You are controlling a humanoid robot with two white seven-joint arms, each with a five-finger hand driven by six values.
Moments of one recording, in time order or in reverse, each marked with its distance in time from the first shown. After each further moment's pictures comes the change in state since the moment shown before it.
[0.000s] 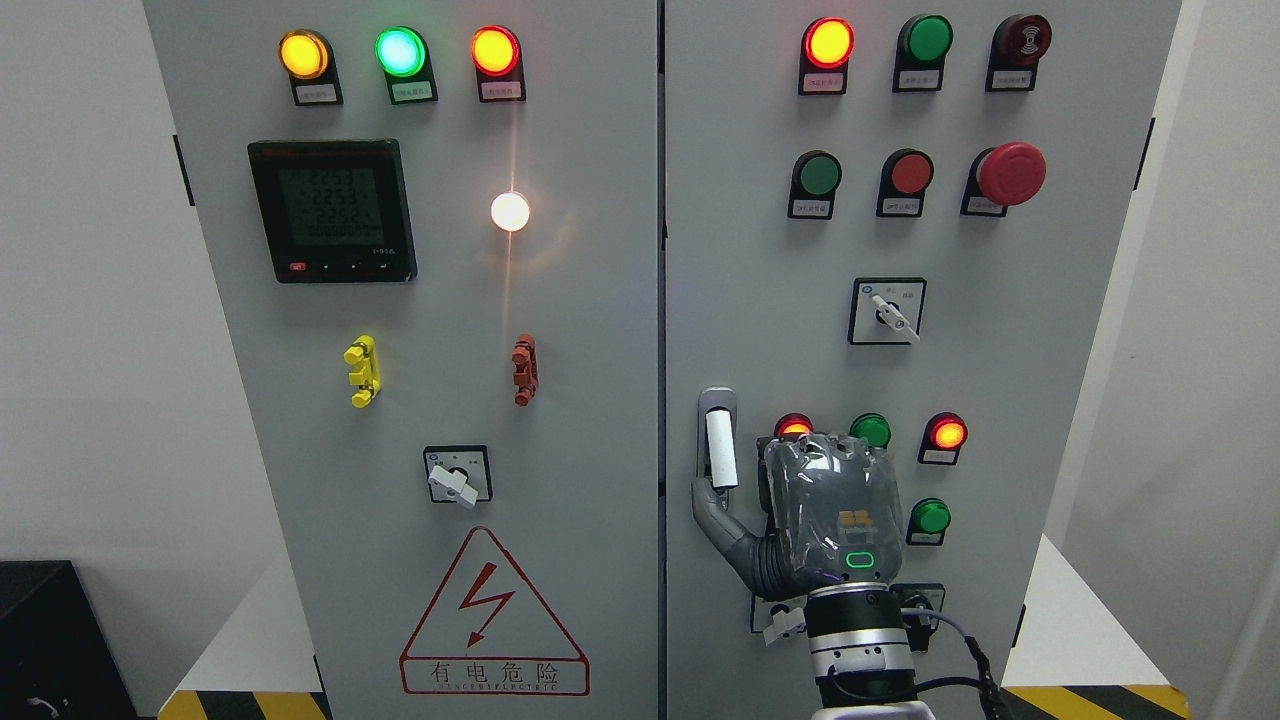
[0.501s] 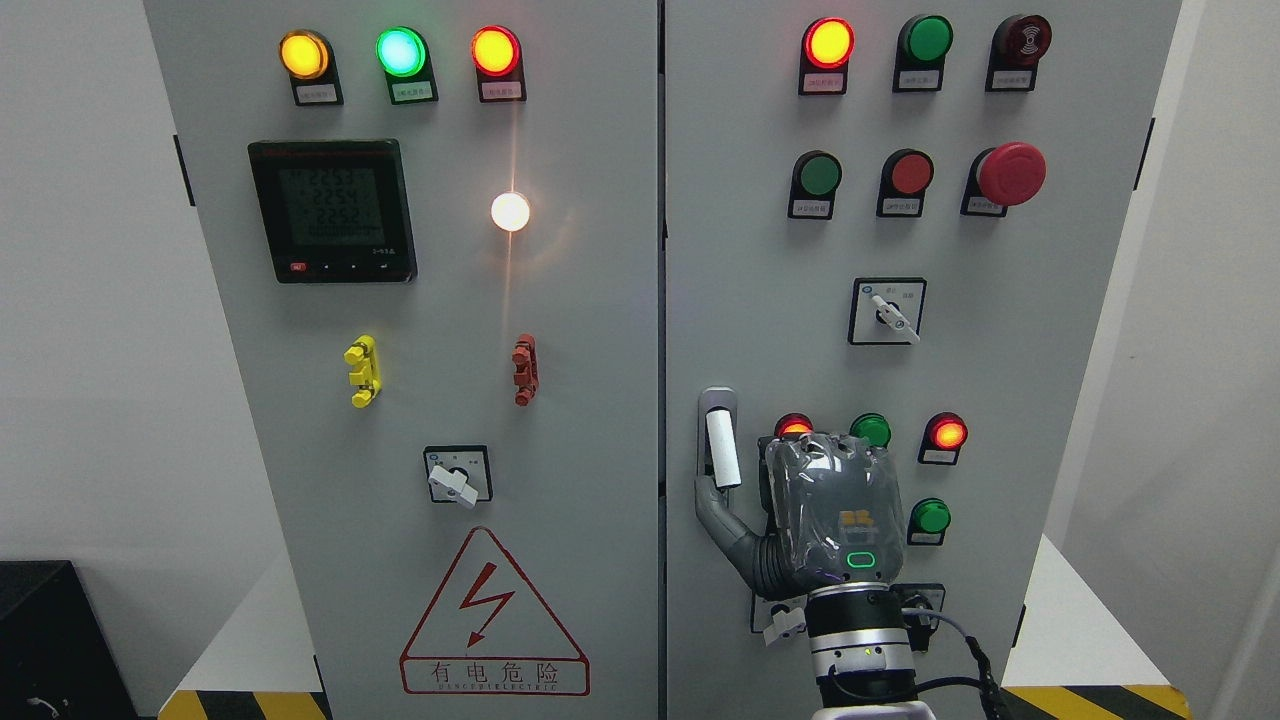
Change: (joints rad) left arm 0.000 0.000 0.000 0.000 0.000 0.000 0.000; right arm 0.000 0.000 0.000 -0.002 0.000 0.005 -0.001
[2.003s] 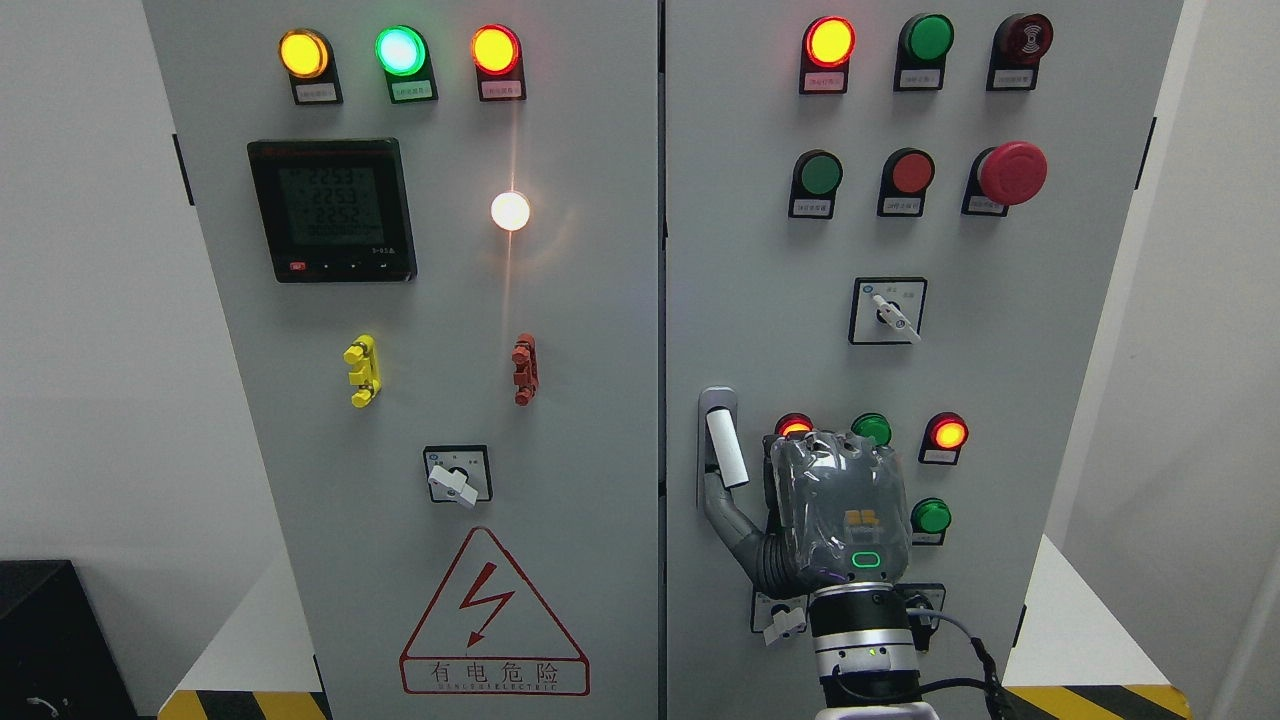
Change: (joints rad) left arm 0.000 0.000 0.000 0.000 0.000 0.000 0.000; right arm 0.002 0.000 -0.003 -0.011 0.001 0.004 -0.001
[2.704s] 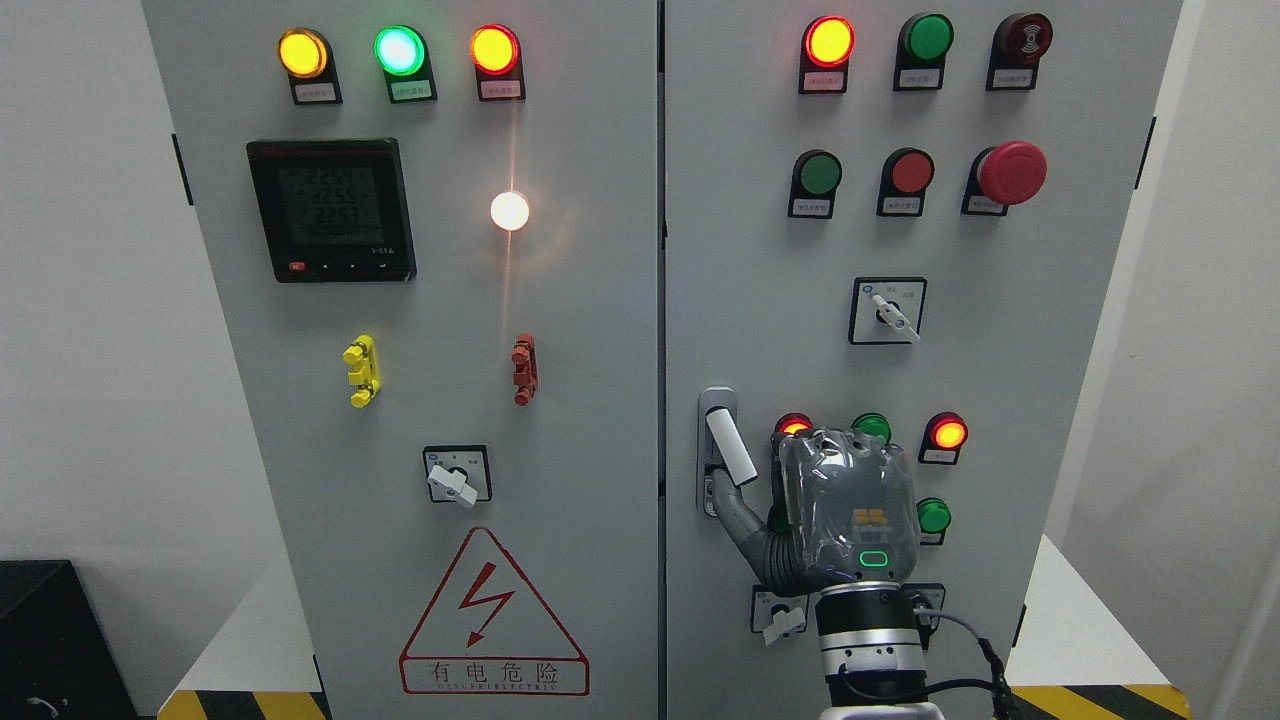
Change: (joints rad) left arm 0.000 0.000 0.000 0.000 0.000 0.000 0.000; right arm 0.003 0.000 -0.007 -0.010 0.000 0.015 -0.001
